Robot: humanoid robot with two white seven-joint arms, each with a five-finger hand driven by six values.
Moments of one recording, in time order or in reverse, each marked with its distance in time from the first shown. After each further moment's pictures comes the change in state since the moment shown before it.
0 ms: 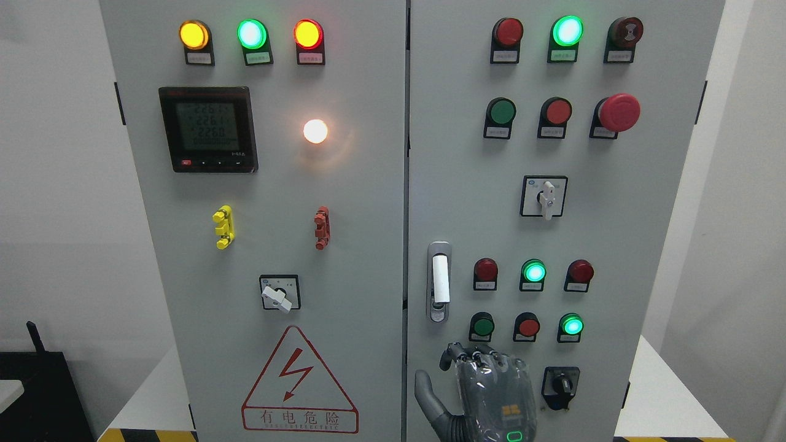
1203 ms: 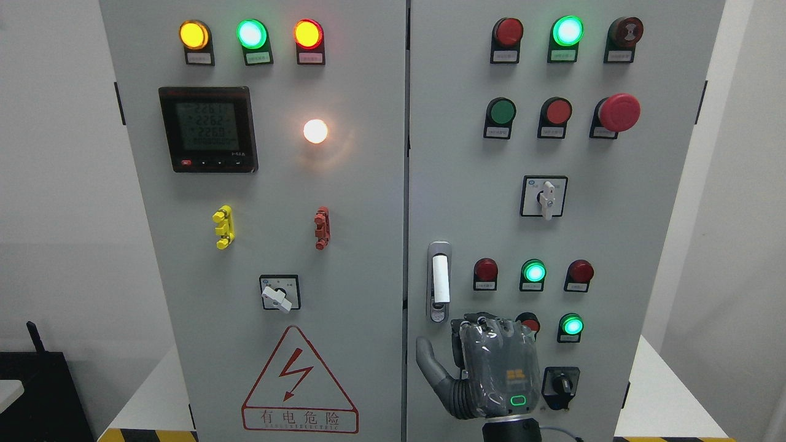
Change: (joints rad) left arm 0.000 0.000 0.001 0.000 0.000 0.000 0.001; right arm -0.107 0.002 -0.008 -0.001 -0.017 0.033 0.025
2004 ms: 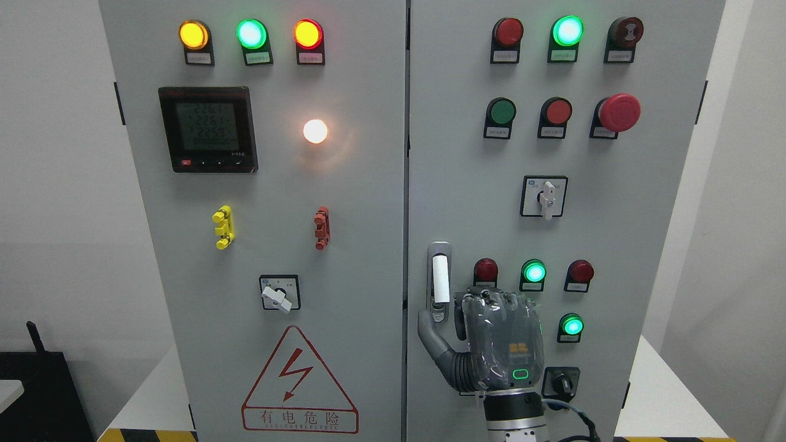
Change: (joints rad) left arm 0.000 0.000 -0.002 0.000 0.000 0.000 0.001; right arm -0.068 0.003 -0.006 -0.001 0.015 0.020 0.013
